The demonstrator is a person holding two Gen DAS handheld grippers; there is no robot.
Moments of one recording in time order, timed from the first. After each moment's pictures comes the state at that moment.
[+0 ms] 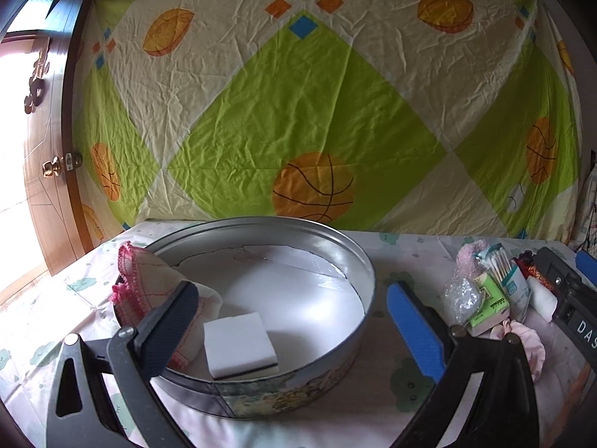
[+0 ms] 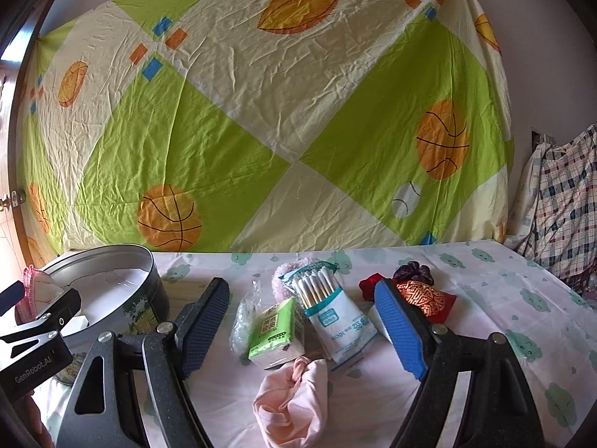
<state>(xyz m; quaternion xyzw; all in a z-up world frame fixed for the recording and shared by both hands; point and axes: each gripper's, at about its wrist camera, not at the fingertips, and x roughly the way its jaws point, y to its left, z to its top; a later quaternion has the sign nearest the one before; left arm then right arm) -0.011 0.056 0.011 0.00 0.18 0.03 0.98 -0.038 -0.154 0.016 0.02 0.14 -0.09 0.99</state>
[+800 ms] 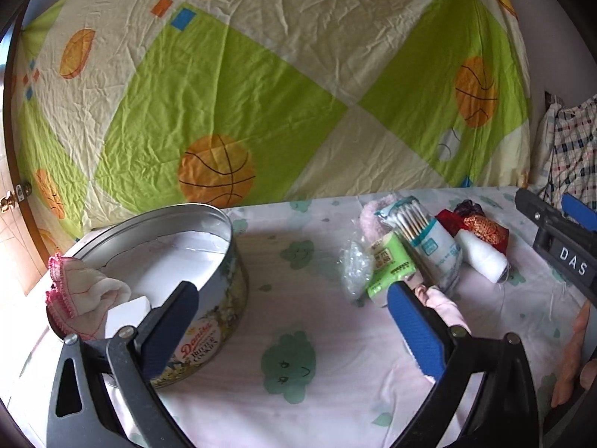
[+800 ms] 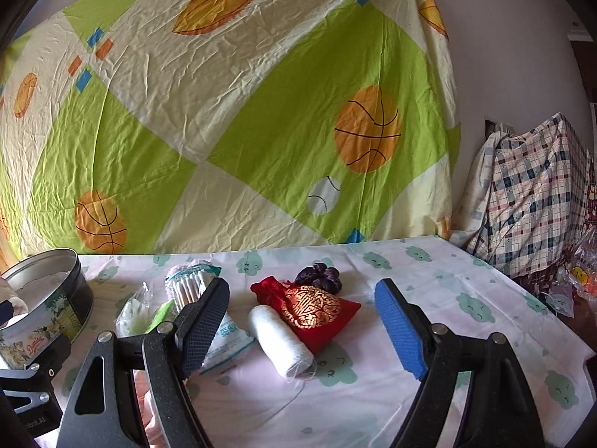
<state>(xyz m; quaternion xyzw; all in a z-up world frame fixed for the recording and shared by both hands) -0.016 -0.053 0.004 0.07 0.24 -0.06 0.97 -0.048 -0.254 0.017 0.02 0.15 -0.16 0.98</state>
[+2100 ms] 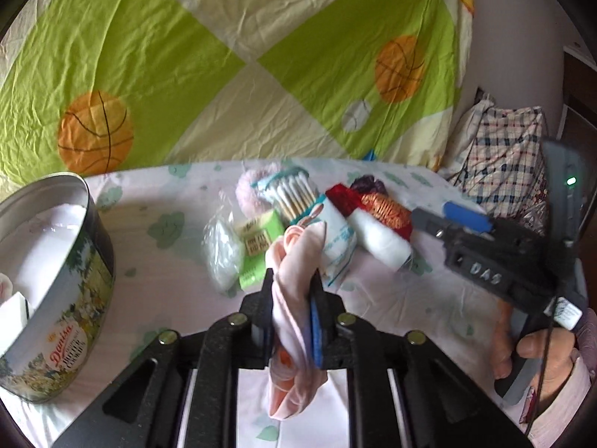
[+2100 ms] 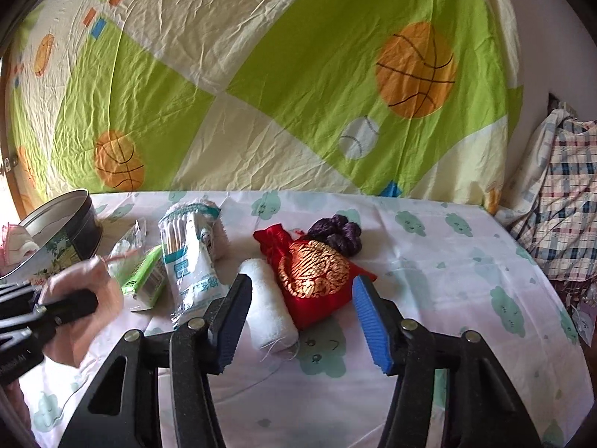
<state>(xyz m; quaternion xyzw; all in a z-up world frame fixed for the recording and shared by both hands) 0.005 -0.080 0.003 0.00 0.31 -0.27 0.91 -0.004 -0.292 -0.004 0.00 0.29 -0.04 0.96</state>
